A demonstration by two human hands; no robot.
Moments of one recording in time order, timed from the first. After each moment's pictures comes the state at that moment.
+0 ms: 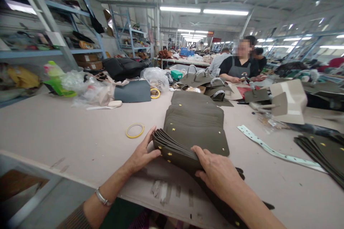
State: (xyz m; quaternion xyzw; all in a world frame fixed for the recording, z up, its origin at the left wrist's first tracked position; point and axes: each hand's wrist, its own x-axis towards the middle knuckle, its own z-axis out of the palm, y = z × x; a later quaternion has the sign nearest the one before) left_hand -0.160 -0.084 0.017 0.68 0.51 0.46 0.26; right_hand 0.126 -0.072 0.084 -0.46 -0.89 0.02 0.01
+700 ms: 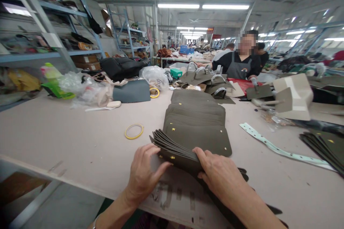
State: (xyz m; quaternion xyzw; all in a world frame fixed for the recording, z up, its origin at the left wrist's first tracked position) left_hand -0.109 -0.121 0.039 0.70 0.56 0.44 -0.07; right_hand 0.127 -0.073 0.076 -0.47 -0.88 -0.01 0.02
